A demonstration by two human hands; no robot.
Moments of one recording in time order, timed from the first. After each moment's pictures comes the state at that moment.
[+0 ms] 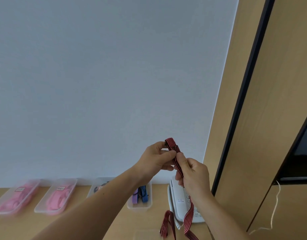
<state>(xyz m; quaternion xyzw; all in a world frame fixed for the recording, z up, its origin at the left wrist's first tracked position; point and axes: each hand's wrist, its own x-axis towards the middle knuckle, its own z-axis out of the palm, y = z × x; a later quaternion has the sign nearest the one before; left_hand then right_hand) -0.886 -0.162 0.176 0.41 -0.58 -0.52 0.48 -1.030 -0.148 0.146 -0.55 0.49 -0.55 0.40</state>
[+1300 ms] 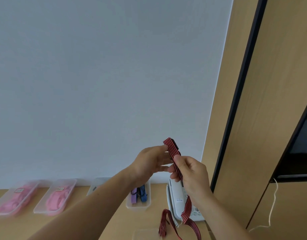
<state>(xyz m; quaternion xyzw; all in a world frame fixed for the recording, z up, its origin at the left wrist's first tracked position) -0.883 -0.158 0.176 0.38 -0.54 -0.60 0.45 -1.035 -0.137 0.154 -0.53 0.44 -0.56 0.47</state>
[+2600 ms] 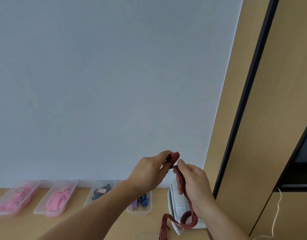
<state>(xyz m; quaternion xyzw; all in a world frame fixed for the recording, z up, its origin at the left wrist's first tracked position) -0.873 -0.157 0.152 0.43 -0.79 0.03 0.43 -1.029 -0.133 0.159 -0.52 0.47 -0.51 0.50</state>
